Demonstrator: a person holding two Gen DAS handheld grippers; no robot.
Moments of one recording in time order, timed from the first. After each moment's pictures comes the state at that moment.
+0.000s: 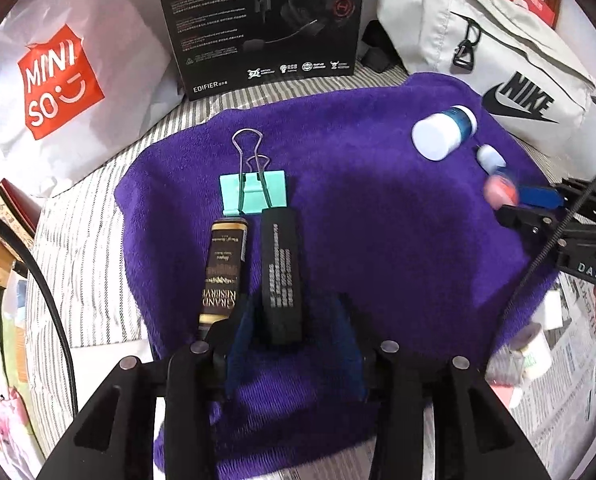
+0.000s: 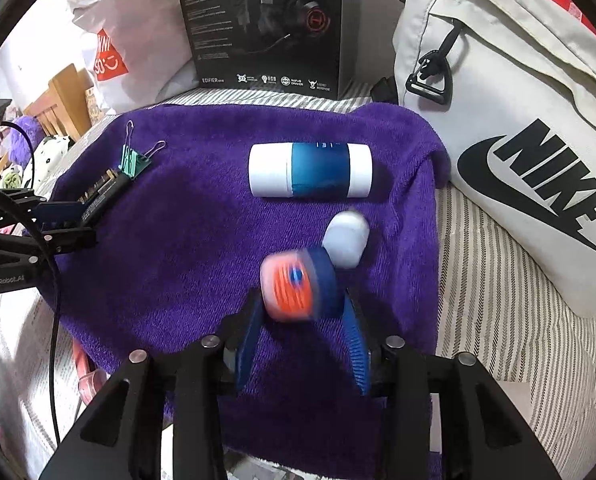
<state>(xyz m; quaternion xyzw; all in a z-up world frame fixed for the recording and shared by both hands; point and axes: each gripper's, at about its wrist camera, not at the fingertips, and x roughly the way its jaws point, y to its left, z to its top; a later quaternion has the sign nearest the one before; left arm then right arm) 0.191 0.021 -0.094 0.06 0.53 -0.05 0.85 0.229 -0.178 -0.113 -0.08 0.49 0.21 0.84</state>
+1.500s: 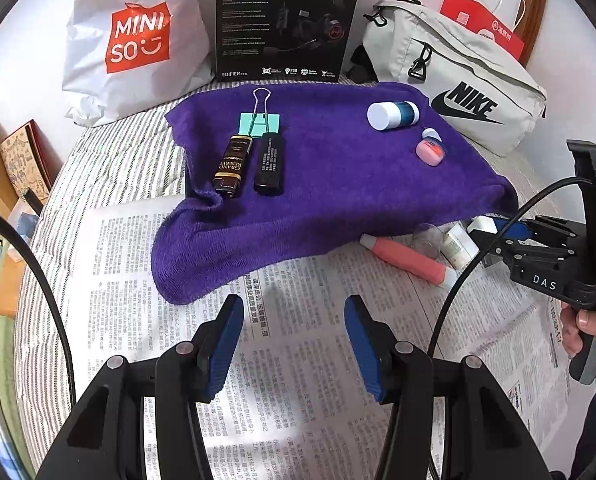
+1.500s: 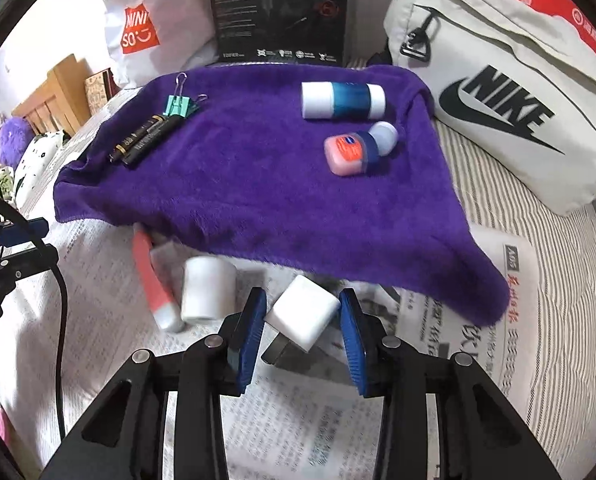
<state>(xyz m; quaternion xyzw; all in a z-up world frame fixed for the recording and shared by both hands) 0.063 0.038 -0.072 -0.01 0.50 -0.06 0.87 0.124 -0.175 -0.103 -0.08 0.51 0.16 0.84</state>
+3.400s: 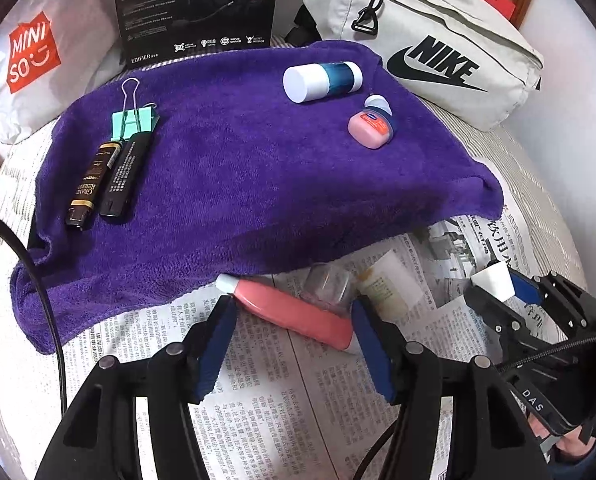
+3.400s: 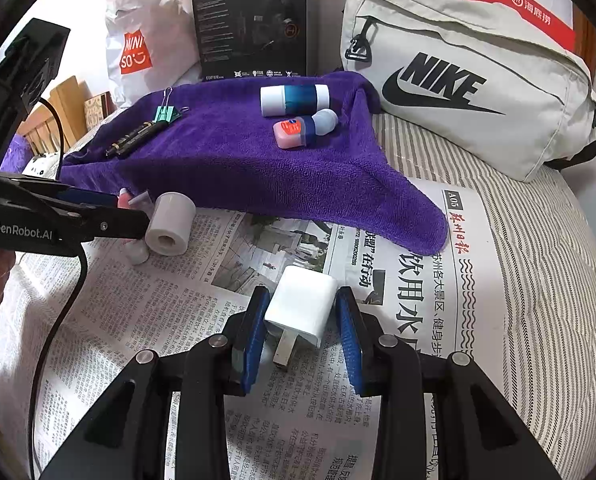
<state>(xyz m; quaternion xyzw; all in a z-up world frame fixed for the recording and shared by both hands) 0.119 -0.062 -0.090 0.00 0.55 -0.09 0.83 0.078 -0.231 -0.116 -0.05 0.44 0.15 0.88</state>
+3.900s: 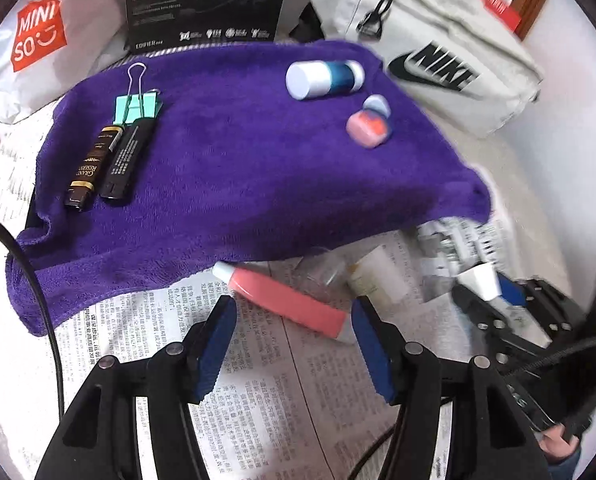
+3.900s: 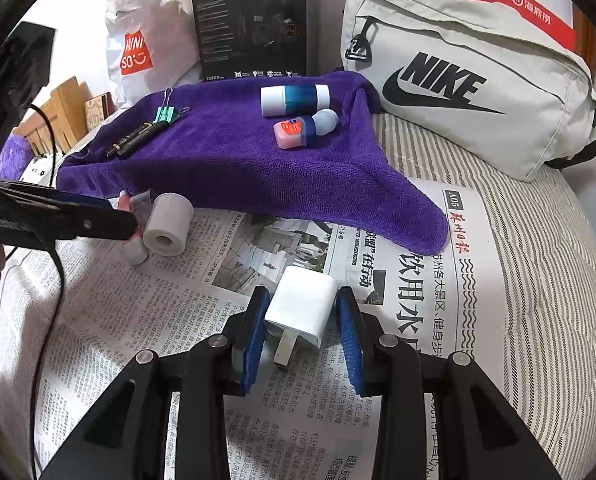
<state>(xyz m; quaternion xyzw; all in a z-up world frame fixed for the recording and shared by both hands) 0.117 -0.057 -0.092 -0.03 0.56 -0.08 0.82 0.078 -0.231 -0.116 -0.05 0.44 0.15 0.88</state>
